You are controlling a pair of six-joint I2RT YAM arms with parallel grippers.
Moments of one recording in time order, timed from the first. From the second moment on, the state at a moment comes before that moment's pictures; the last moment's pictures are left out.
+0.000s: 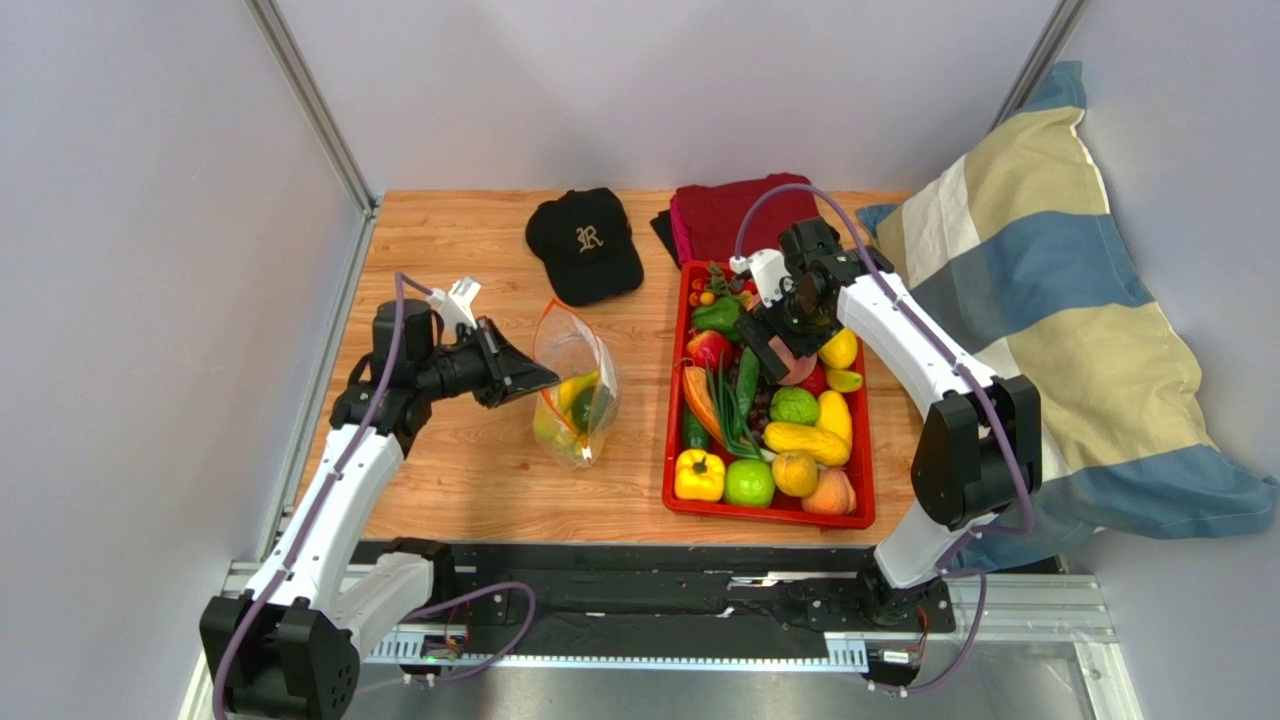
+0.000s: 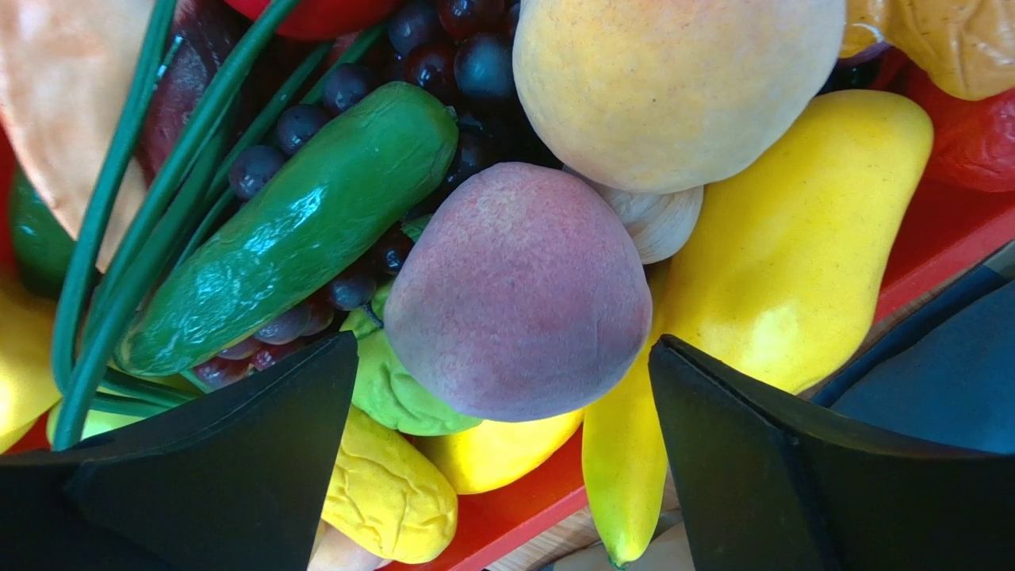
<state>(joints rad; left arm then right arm) -0.12 0.96 0.78 -0.40 0.75 -0.77 0.32 1.65 1.42 -0.98 -0.07 -0.37</state>
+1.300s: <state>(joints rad) -0.12 0.95 0.79 -0.45 0.75 -0.72 0.41 1.56 1.83 -1.06 -0.42 -0.27</state>
